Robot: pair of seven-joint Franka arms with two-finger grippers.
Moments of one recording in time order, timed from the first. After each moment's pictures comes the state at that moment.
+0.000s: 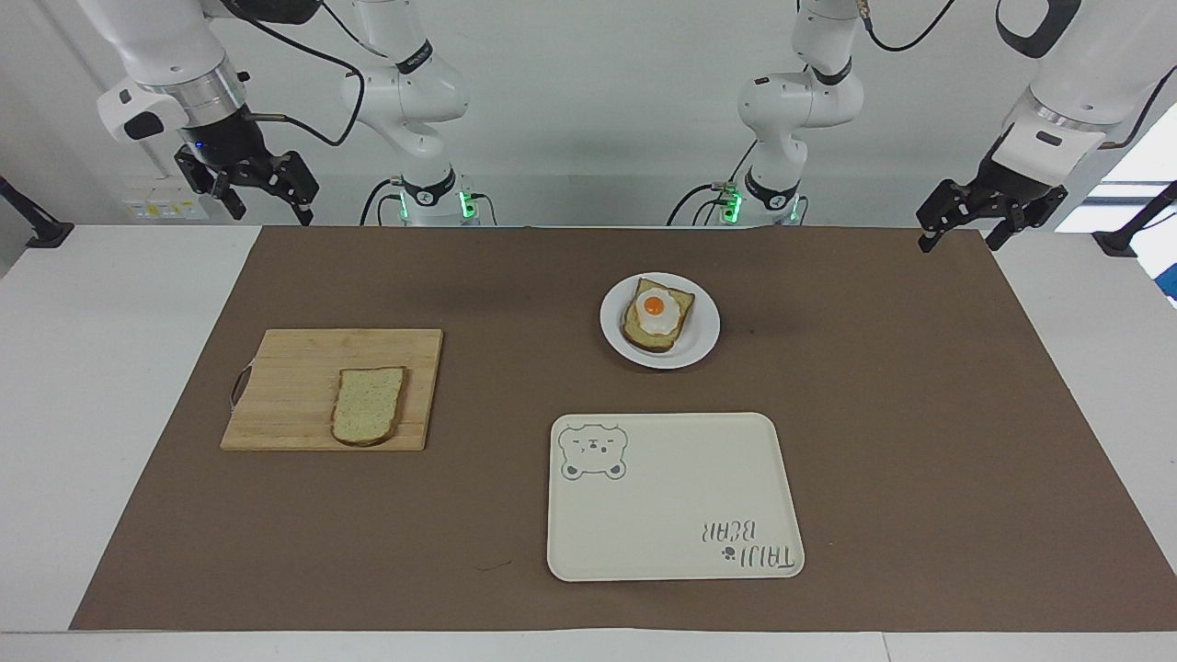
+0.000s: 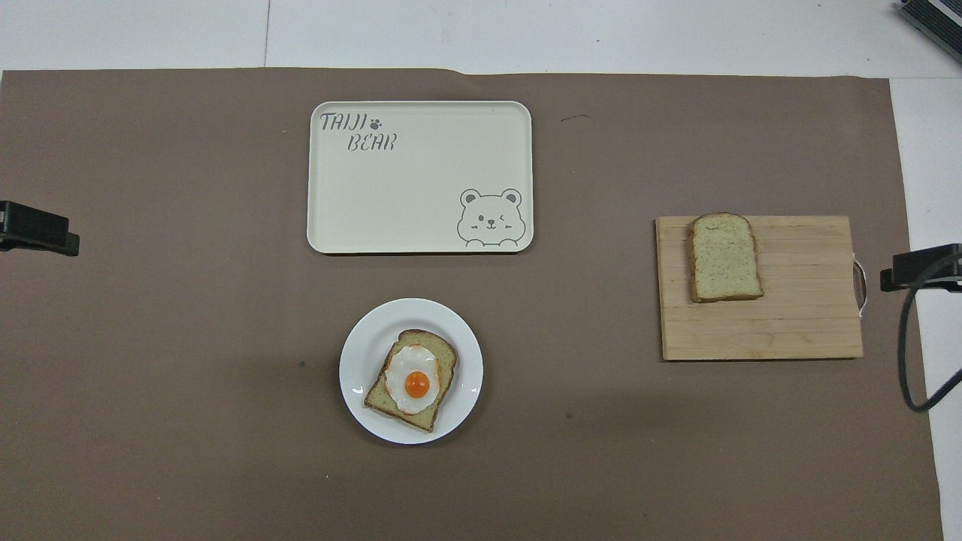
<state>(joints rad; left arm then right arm) 0.02 0.00 -0.03 -1.52 -0.01 1.52 0.01 0.05 -0.11 -0.13 -1.65 -0.01 1.53 0.06</state>
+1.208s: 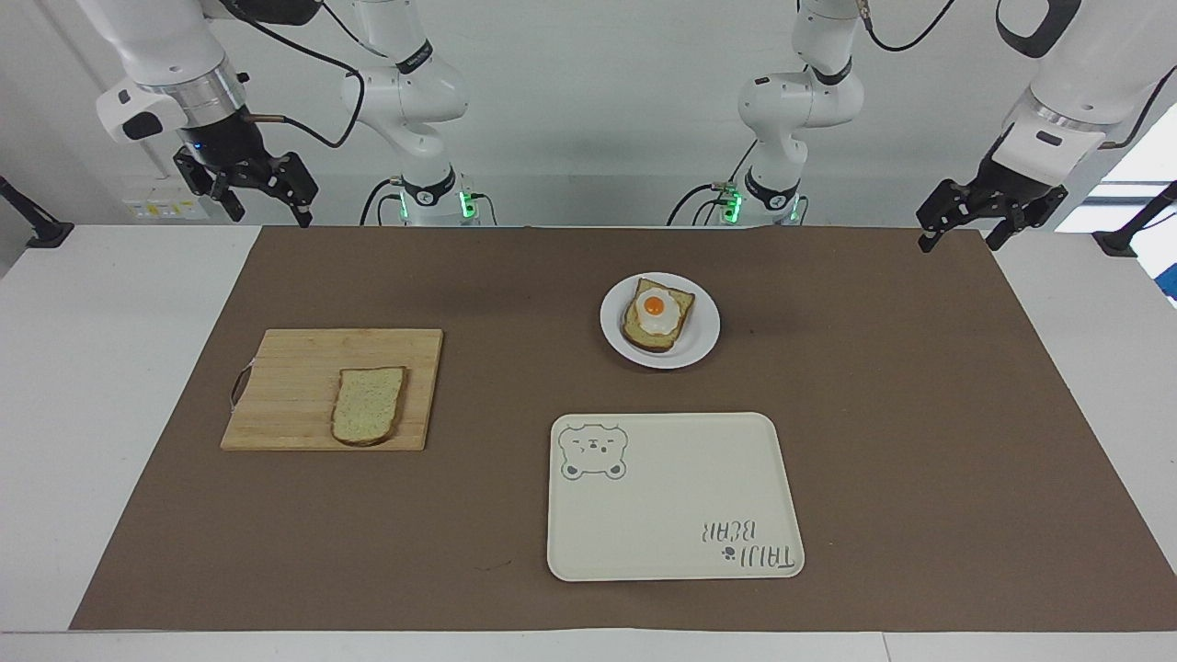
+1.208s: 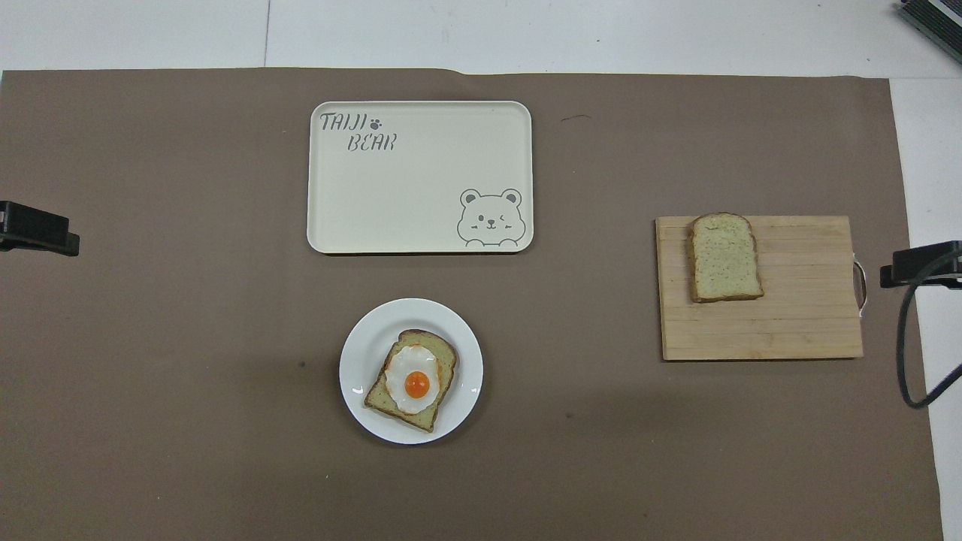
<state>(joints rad) 0.02 0.00 -0.03 -1.52 -0.01 1.52 0.01 0.05 -0.11 -0.13 -1.66 -0.01 1.55 0.06</state>
